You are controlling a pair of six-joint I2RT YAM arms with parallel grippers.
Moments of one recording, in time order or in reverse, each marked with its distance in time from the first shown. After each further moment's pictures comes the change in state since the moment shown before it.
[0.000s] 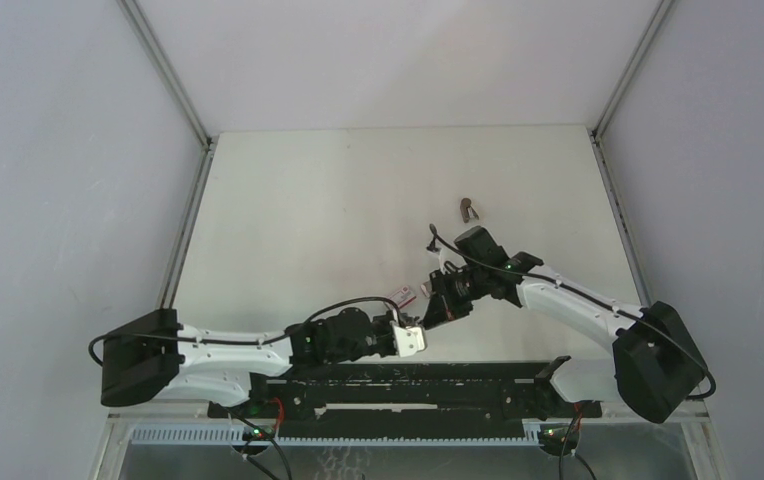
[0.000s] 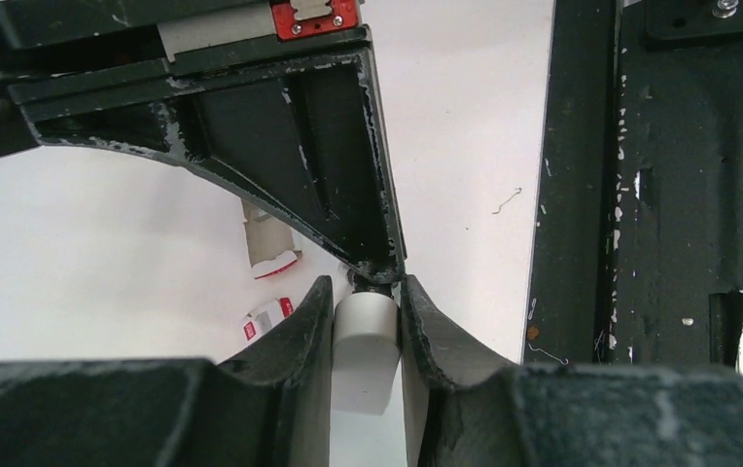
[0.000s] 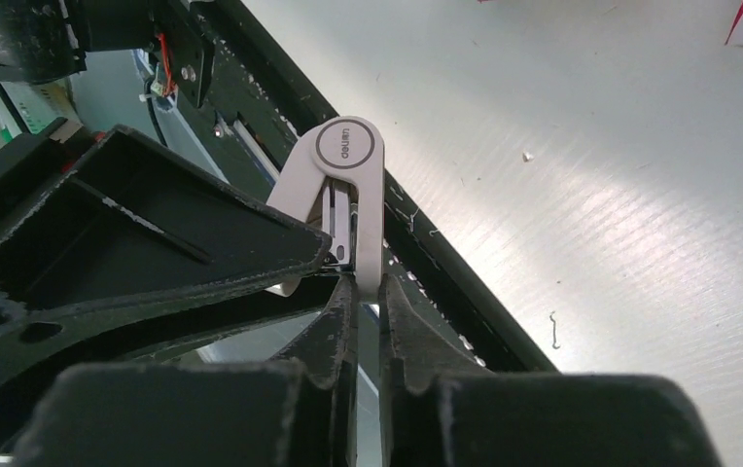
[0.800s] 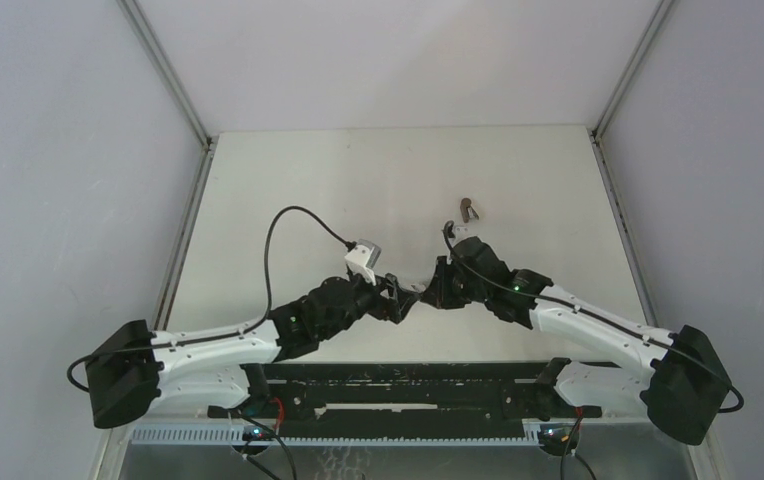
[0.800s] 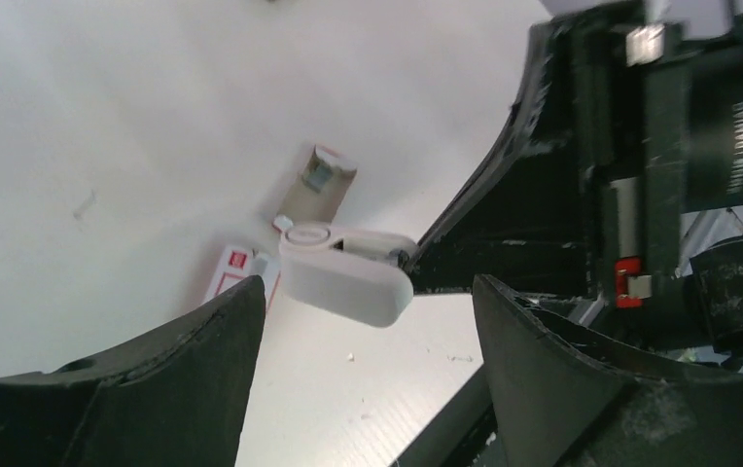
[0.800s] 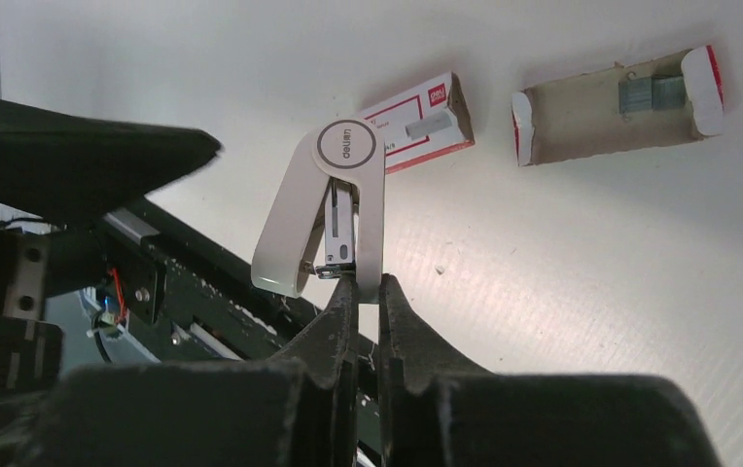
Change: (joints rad) left arm 0.188 -0.119 0.064 -0.114 -0.218 -0.892; right arm 0.155 -0.164 -0.034 0.130 0.588 0.275
